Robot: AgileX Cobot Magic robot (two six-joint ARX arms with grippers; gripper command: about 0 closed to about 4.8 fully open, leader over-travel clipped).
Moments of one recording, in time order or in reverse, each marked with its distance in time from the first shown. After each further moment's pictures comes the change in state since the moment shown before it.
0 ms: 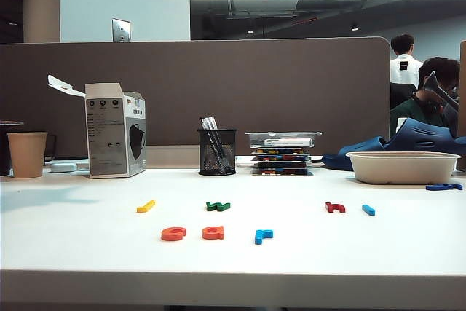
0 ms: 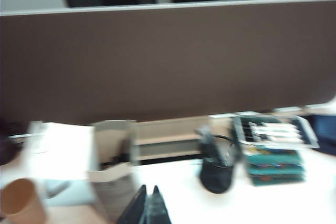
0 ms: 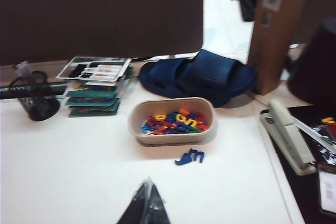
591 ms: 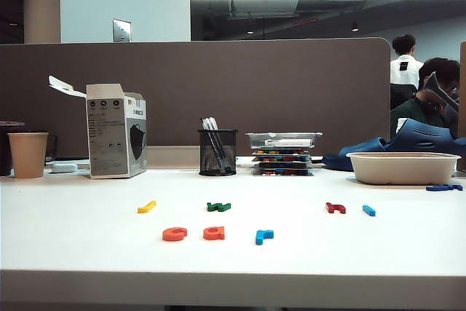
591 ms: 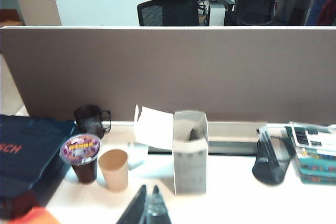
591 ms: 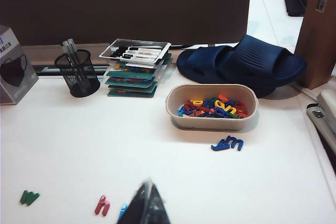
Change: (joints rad) left arm 0.290 -0.417 -0.195 -0.142 0.114 0.027; right arm 0.082 -0.173 -0.213 0.063 -0.060 0.000
